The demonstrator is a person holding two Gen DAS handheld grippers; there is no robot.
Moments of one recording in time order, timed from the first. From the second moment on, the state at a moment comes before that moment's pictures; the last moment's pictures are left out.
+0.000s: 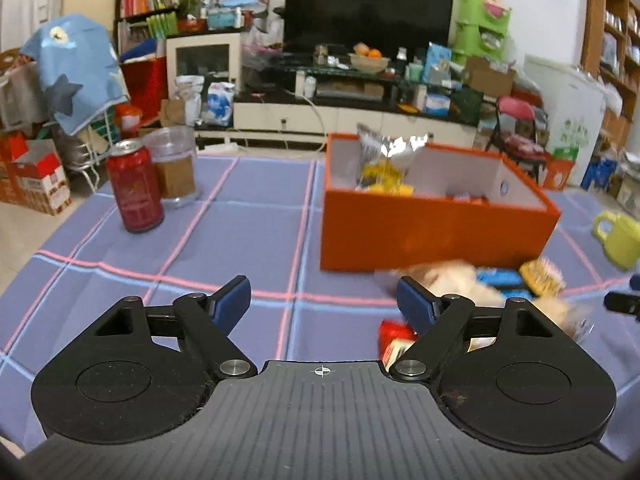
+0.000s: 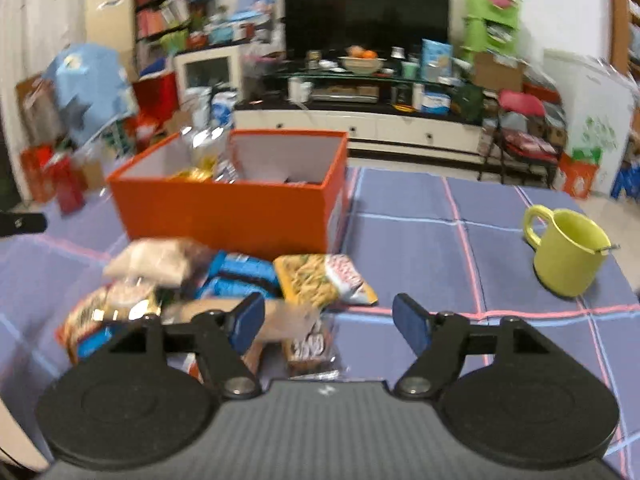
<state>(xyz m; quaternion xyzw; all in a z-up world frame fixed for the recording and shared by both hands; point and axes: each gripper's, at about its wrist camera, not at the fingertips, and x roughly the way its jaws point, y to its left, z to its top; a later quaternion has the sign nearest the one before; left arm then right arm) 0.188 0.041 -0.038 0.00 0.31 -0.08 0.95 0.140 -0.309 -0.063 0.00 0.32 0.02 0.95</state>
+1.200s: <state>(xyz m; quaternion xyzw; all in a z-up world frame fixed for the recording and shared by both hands) 0.230 -0.005 -0.119 0.09 0.43 -0.16 0.88 0.191 -0.301 -0.135 -0.01 0.39 0.05 0.92</state>
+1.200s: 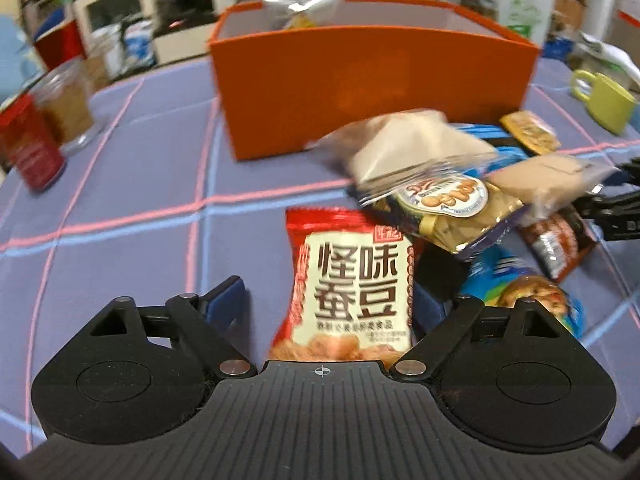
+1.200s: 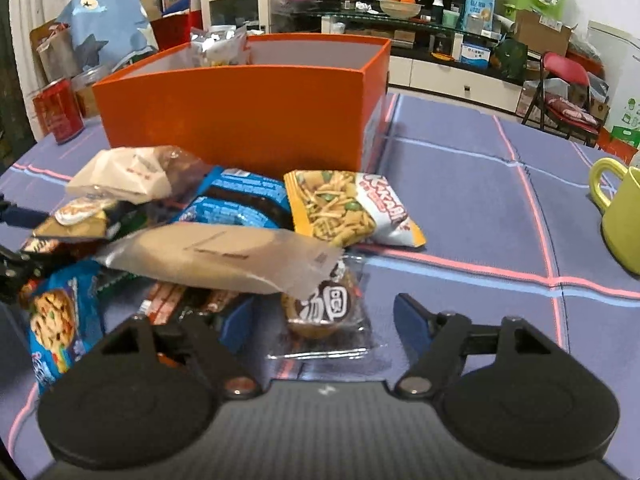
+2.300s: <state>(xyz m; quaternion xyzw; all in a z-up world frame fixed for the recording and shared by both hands) 0.231 -0.007 -0.121 0.09 0.41 -0.17 0.89 0.189 -0.295 -0.129 0.00 0.40 0.05 0.92</state>
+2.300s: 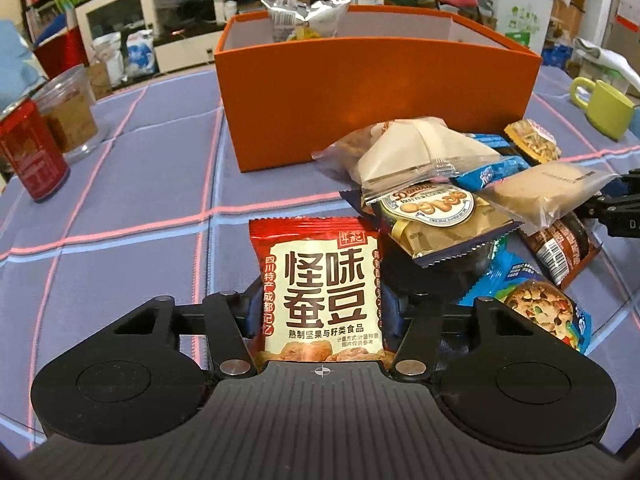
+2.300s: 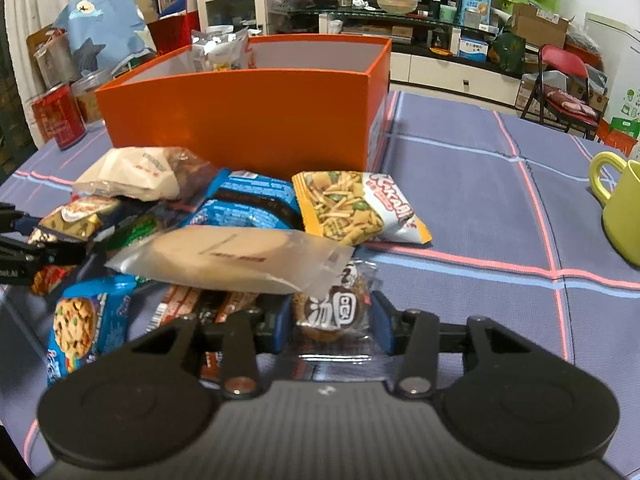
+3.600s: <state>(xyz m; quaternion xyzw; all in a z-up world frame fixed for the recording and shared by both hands) 0.249 0.002 -0.013 0.01 0.33 -0.15 0.93 0.176 -0.287 -0.039 0.00 0.32 0.04 0.95</state>
